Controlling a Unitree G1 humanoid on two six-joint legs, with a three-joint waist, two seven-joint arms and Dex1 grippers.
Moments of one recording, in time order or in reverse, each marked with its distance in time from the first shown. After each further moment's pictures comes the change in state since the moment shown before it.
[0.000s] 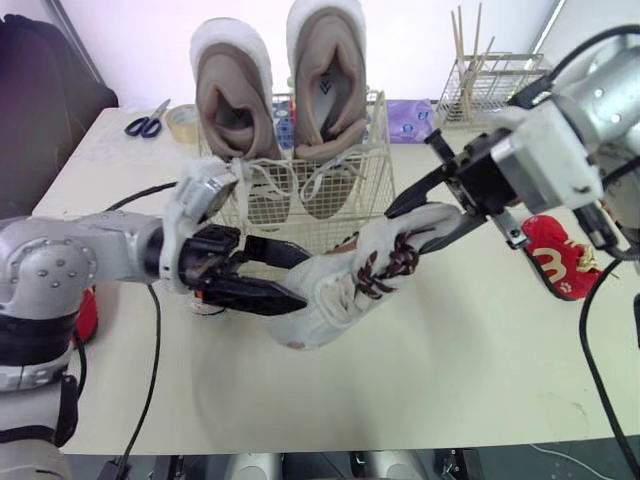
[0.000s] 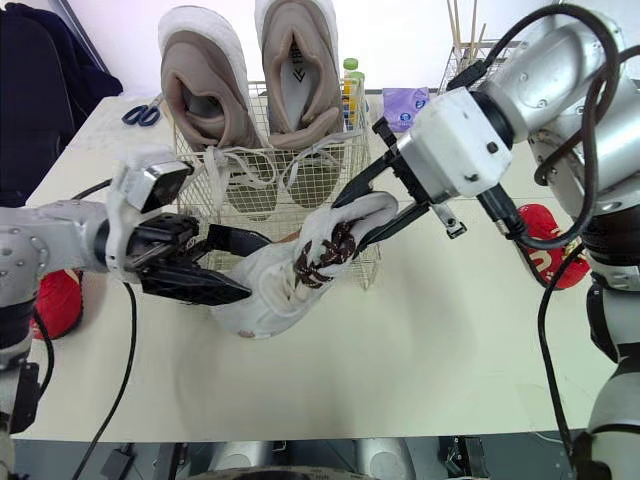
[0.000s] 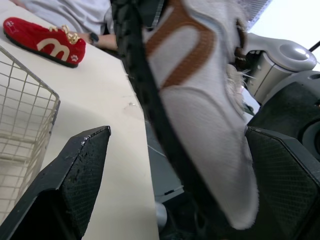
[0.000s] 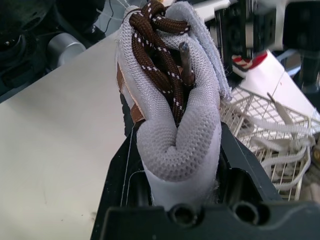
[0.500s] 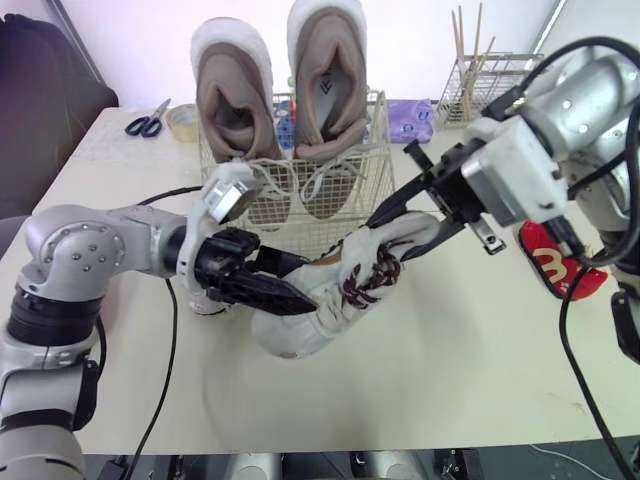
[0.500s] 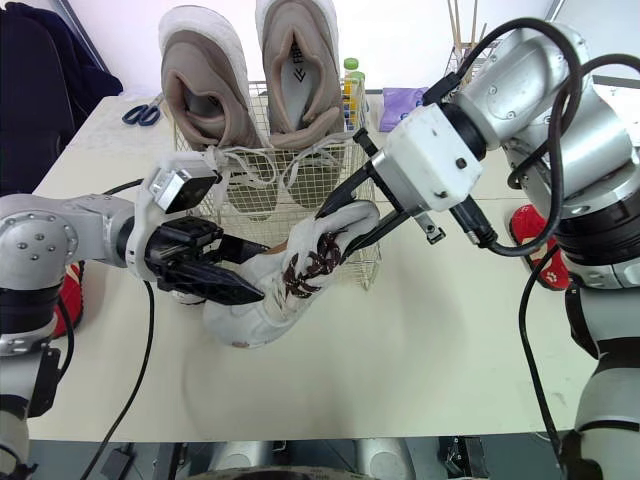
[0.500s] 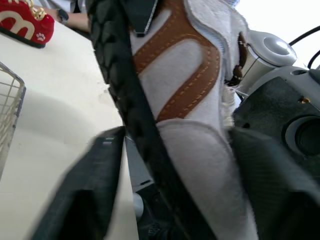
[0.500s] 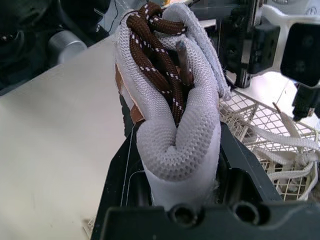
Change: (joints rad) left arm -0.057 -0.055 -0.057 0.032 0.069 0.080 -0.069; right arm 0.011 0.078 0.000 -0.009 -0.064 -0.006 0.000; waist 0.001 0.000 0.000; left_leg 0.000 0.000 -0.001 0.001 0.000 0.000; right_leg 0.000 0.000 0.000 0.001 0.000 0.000
